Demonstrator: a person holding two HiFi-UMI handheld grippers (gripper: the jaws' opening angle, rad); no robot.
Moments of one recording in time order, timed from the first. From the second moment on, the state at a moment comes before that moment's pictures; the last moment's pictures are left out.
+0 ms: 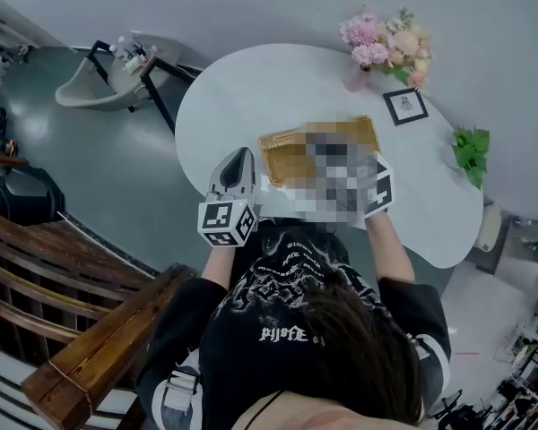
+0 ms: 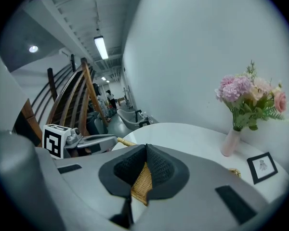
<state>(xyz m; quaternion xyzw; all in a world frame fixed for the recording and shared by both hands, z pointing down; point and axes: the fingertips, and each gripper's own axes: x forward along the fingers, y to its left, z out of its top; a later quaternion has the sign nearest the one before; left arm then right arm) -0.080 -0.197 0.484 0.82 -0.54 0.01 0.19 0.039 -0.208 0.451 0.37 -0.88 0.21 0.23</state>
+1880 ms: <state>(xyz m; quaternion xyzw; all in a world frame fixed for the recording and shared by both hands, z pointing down) -0.050 -0.203 0.456 0.83 -0.53 -0.02 0.14 0.068 -0.238 0.478 0.53 -0.82 0.18 0.10</state>
